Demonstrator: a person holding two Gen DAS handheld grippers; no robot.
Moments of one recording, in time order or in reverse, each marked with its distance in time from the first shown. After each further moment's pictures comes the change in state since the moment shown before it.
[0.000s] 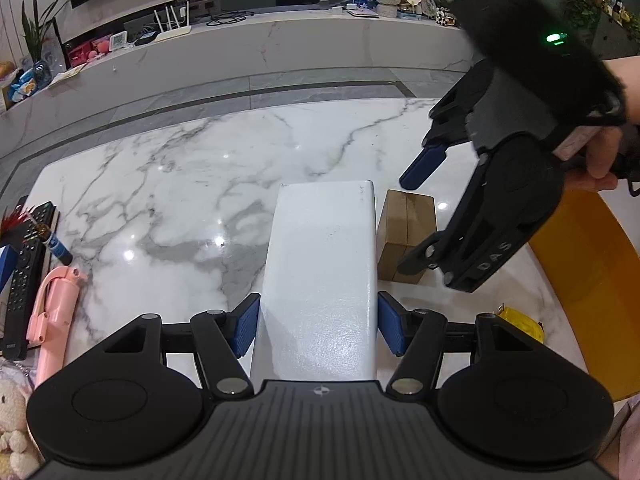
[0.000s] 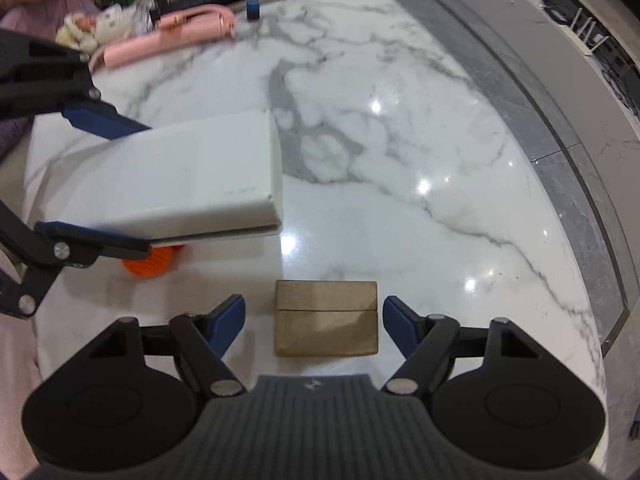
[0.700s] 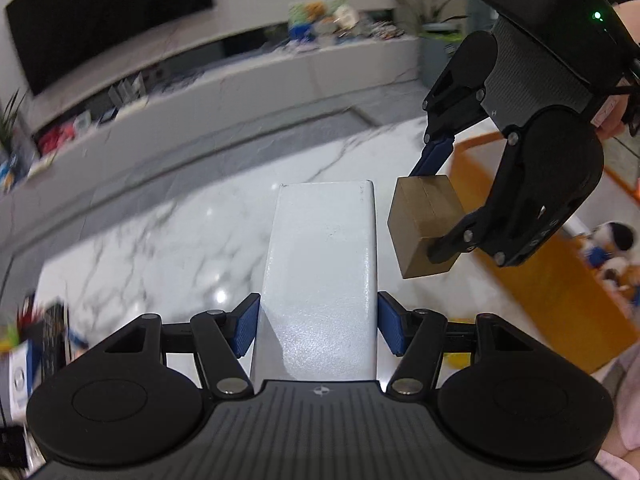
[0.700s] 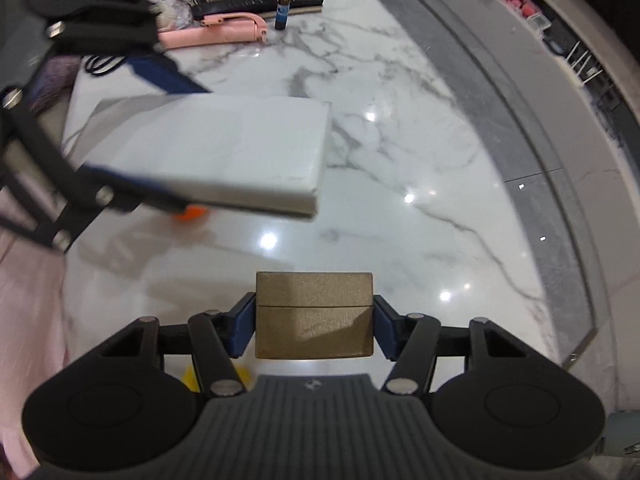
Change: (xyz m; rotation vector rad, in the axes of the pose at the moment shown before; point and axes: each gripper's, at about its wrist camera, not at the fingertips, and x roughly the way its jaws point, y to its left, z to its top) left arm -0.066 -0.061 0.021 0.251 -0.117 -0.019; right arm -0.095 0.022 -0.049 -0.102 -0.035 -0.073
